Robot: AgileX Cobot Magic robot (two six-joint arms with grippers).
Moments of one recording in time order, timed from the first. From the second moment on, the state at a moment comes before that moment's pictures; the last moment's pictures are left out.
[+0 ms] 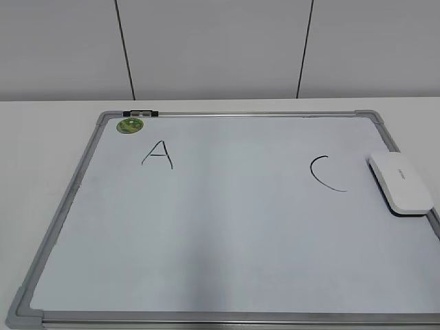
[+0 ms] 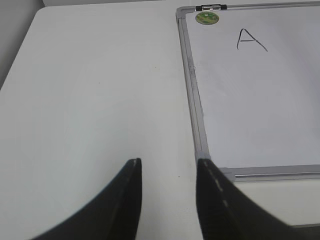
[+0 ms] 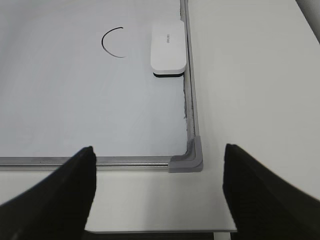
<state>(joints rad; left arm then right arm) 0.03 0.01 -0.51 -0.08 1.10 0.05 -0.04 -0.02 -0.49 0.05 1.14 -0.06</state>
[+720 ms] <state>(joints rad) 0.03 0.01 -0.51 -0.08 1.10 0.05 -0.04 -0.02 -0.49 0.05 1.14 -0.06</state>
